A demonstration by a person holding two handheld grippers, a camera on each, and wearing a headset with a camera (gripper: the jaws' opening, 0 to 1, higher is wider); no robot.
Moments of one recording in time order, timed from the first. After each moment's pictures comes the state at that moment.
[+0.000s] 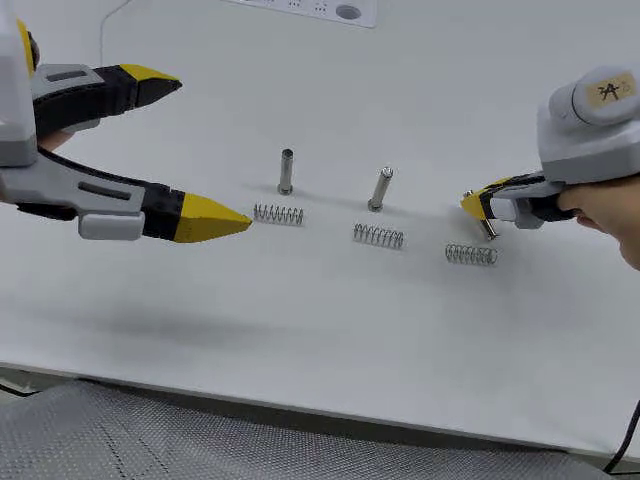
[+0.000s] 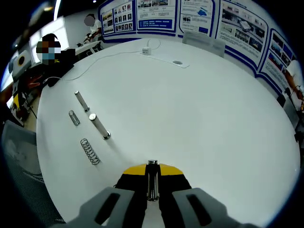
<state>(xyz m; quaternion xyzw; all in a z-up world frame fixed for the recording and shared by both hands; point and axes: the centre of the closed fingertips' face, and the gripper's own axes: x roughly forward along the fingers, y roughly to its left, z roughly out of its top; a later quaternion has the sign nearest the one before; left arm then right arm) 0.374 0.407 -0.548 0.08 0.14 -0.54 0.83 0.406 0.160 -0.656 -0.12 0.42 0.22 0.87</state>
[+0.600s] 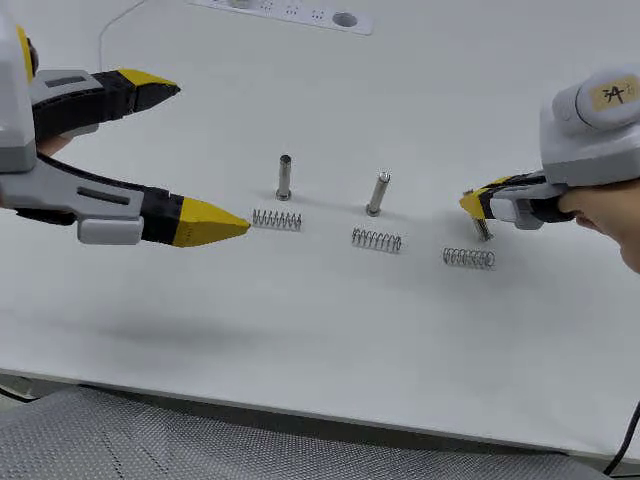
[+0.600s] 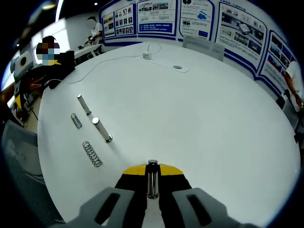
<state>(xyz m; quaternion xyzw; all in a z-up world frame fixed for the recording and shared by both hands) 0.373 0.408 -0.547 0.09 0.14 -0.54 0.83 0.405 0.162 -0.648 -0.12 0.41 0.22 0.88</state>
